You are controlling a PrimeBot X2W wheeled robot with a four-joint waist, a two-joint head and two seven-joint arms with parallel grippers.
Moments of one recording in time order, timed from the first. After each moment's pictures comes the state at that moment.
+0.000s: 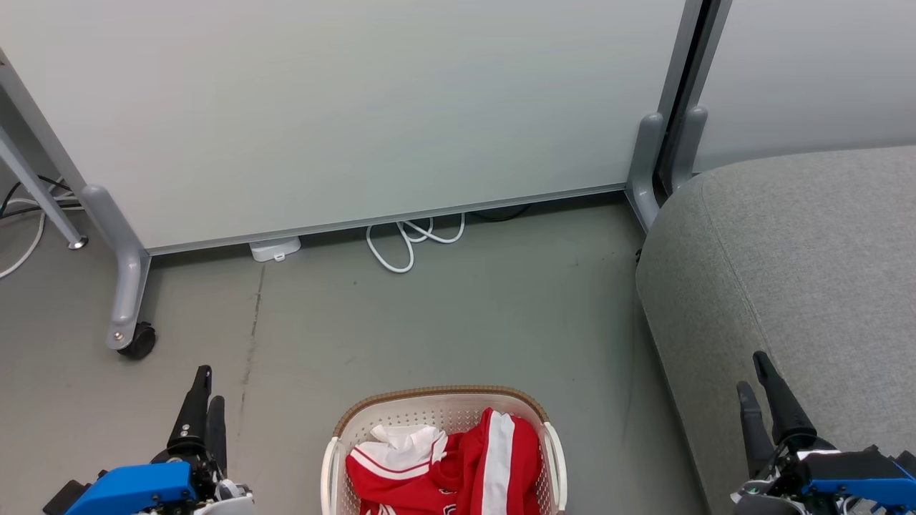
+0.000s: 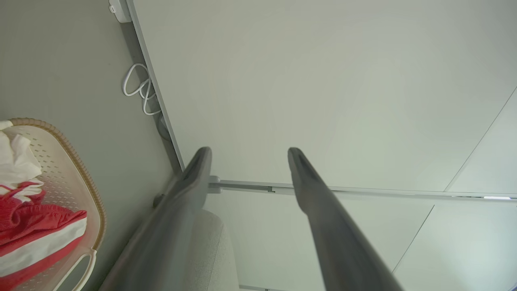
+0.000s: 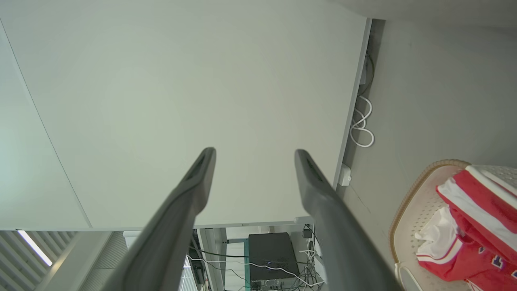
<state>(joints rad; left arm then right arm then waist) -0.04 0.04 0.11 0.29 -1.60 -0.13 0.09 -0.06 -0.04 -0.10 0.29 1.59 0.13 0.09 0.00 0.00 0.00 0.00</state>
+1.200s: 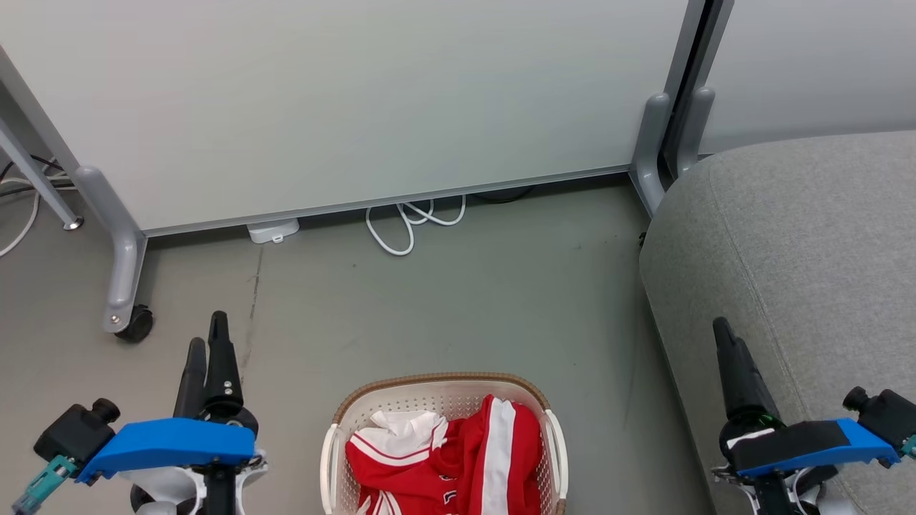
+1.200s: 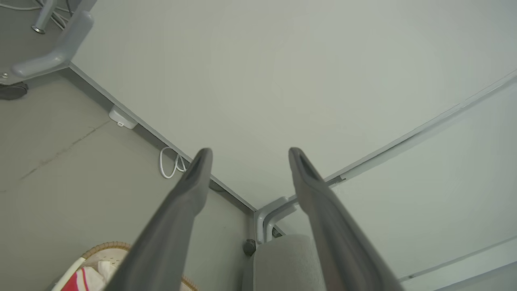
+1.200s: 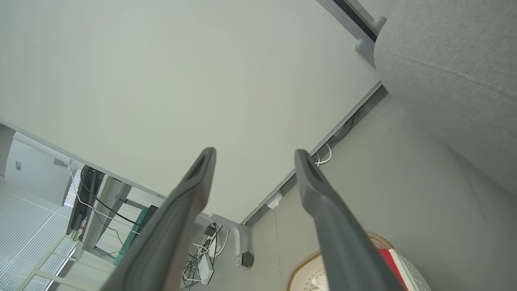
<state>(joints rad) -0.08 0.04 0.04 0.19 -0.99 -0.11 -0.05 -0.08 -0.04 -0.01 0.20 1.00 0.13 -0.05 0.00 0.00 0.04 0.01</state>
